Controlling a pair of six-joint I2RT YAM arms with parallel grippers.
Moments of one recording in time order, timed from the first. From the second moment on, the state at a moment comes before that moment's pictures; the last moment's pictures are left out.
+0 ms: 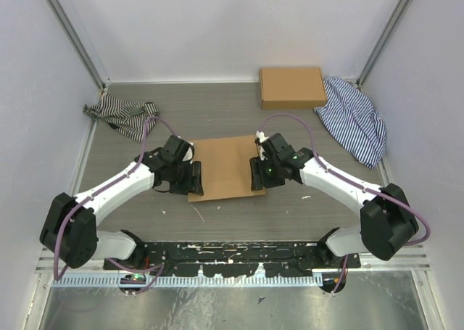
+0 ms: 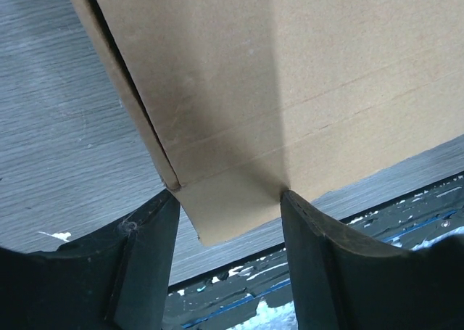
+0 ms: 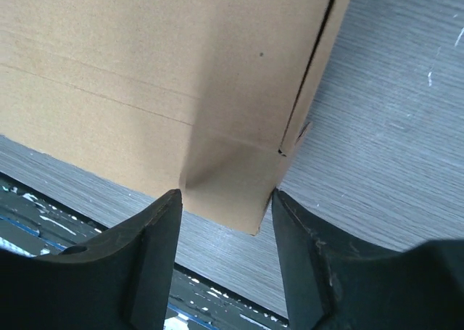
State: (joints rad) left arm -0.60 1.32 0.84 -0.64 0.16 -0.52; right arm 0.64 1.37 0.89 -0.57 -0.15 0.40
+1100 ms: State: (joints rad) left arm -0.47 1.34 0.87 -0.71 0.39 -0.48; right arm 0.51 1.40 0.94 -0.62 -0.36 0.38
